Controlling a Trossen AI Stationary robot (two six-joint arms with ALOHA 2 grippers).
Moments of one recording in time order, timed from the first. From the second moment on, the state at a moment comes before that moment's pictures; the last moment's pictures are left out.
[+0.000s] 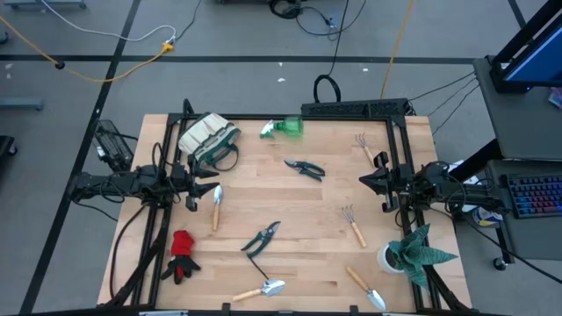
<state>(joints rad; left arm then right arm) -0.04 0.01 0.01 0.06 -0.16 -0.06 -0.09 0.04 0.02 0.33 -0.13 0.12</state>
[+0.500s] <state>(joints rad) -0.04 0.01 0.01 0.08 -0.30 -0.06 -0.09 0.04 0.02 0.33 -0.13 0.06</state>
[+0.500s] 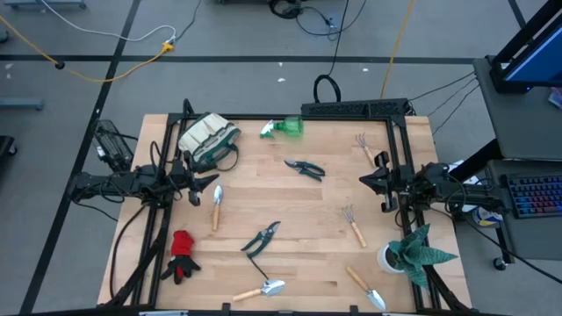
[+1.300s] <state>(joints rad) -0.04 0.01 0.01 0.08 -0.34 -0.09 -0.09 0.13 0.02 0.51 0.00 -0.11</state>
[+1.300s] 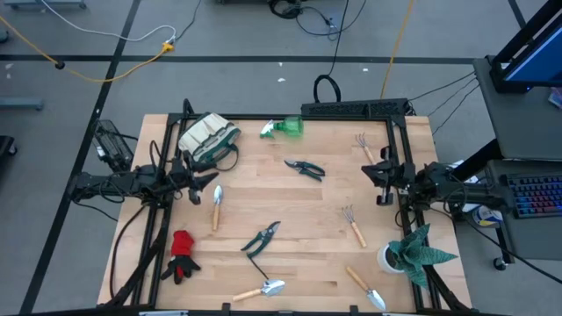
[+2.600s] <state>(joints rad) 0.14 0.54 0.48 -0.26 -0.38 -0.16 -0.17 0.84 0.15 1.12 0.21 -0.18</state>
